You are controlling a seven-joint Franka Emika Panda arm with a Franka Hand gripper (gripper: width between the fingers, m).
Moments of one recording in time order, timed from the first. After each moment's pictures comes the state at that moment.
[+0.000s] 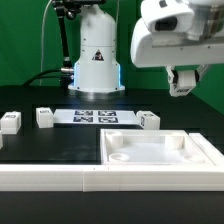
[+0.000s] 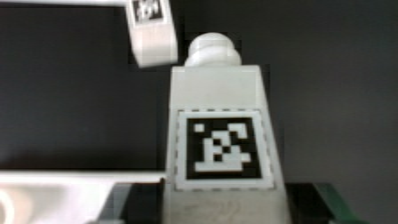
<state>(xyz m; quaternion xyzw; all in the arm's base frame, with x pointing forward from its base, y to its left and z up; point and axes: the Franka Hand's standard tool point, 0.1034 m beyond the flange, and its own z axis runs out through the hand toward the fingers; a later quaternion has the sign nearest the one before) 0.501 0.125 0.131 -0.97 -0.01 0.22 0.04</state>
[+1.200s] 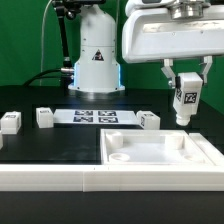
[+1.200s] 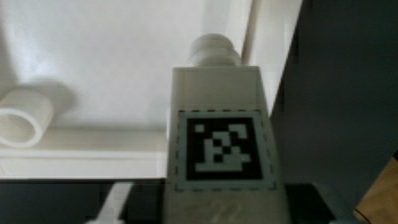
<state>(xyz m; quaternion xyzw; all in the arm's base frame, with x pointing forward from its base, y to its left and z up) 0.569 0.111 0.128 -0.98 -0.05 -0.18 0.04</state>
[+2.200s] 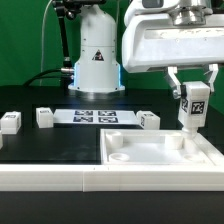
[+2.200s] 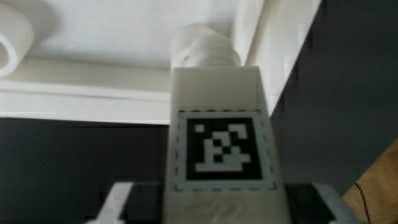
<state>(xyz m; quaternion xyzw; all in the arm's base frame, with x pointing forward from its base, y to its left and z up) 0.607 0.110 0.118 -0.97 -0.06 -0.22 0.04</state>
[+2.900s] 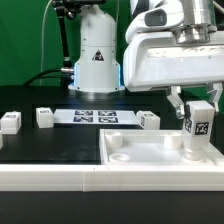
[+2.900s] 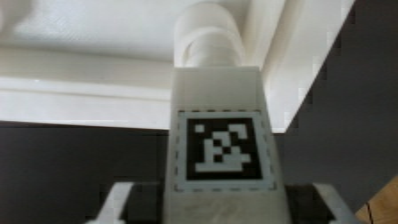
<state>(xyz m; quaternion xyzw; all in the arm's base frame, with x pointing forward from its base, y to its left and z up) 0.622 0.110 0.092 -0.97 -0.07 -0.22 0.04</state>
